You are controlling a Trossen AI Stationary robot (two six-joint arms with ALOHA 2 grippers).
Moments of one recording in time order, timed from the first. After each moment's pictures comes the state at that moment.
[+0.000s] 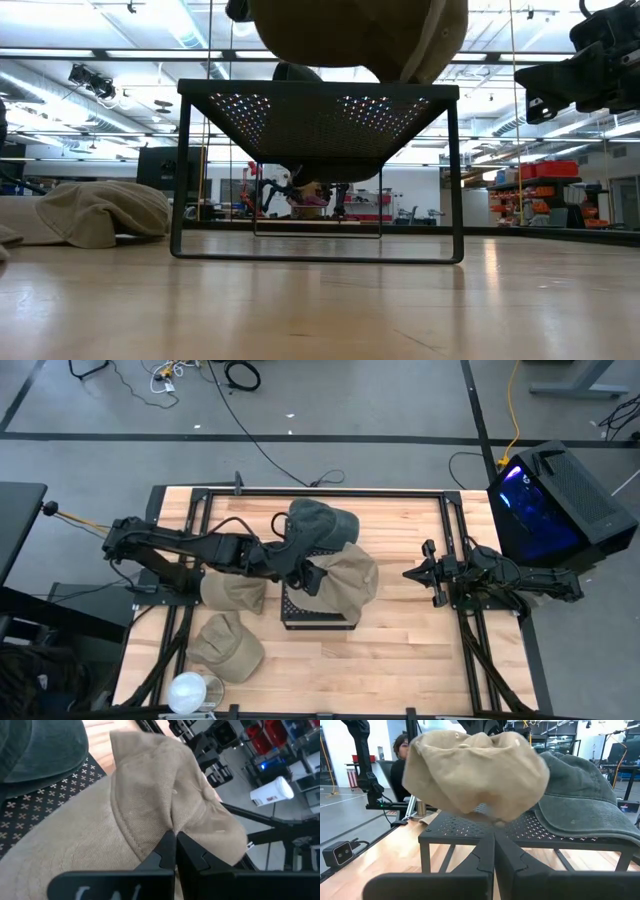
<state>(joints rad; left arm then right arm) -0.18 1.49 1.41 -0.47 -0.29 -1.03 -0.06 0.00 0.02 0.04 -0.17 -0.01</state>
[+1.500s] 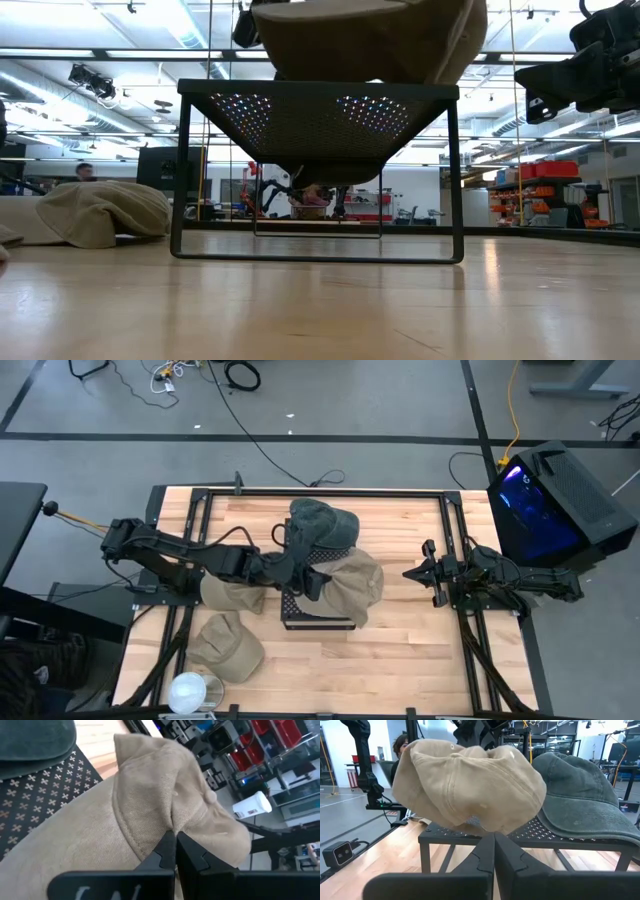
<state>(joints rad) -0.20 1.48 1.22 -0.19 -0.33 -1.06 -0.06 0.00 0.02 0.04 -0.17 -0.01</state>
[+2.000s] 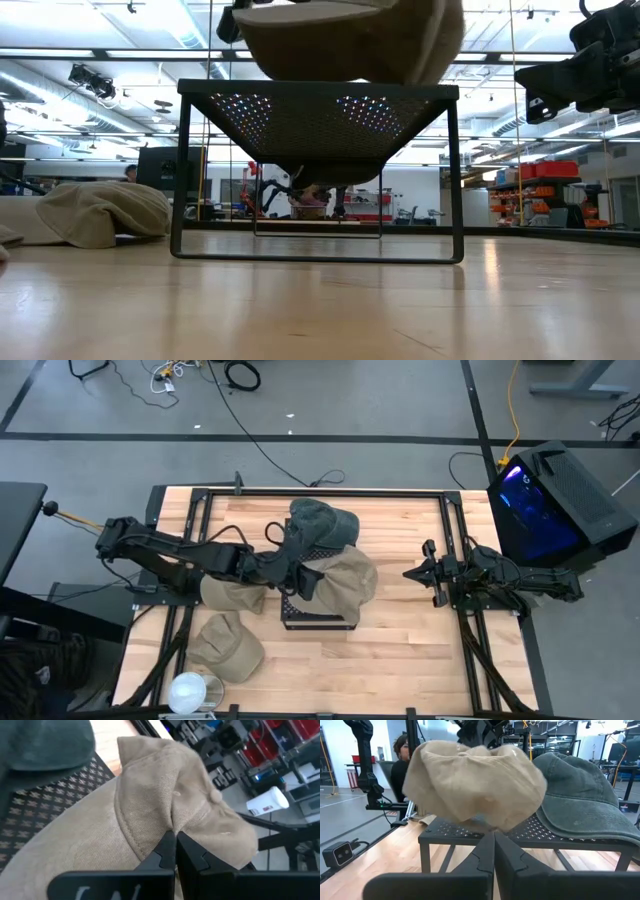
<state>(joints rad) -0.21 1.43 1.22 -0.29 -0.37 -1.02 -0.06 0.00 0.02 0.04 -0.17 -0.01</state>
